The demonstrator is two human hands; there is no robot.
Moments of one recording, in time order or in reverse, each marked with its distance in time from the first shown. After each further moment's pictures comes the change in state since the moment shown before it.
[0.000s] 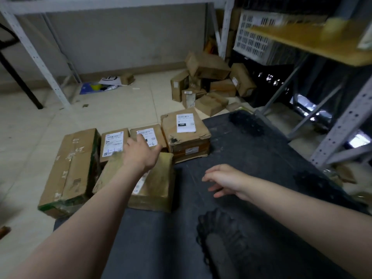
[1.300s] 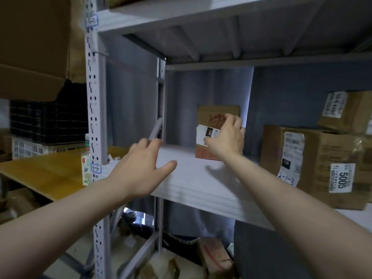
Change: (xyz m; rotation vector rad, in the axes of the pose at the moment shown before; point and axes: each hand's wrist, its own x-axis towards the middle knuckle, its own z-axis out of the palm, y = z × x) left_hand -0.272 0.594 -0.146 -0.397 0.042 1.376; right_hand -0.358 -0.011 -0.591 -0.431 1.875 -0.168
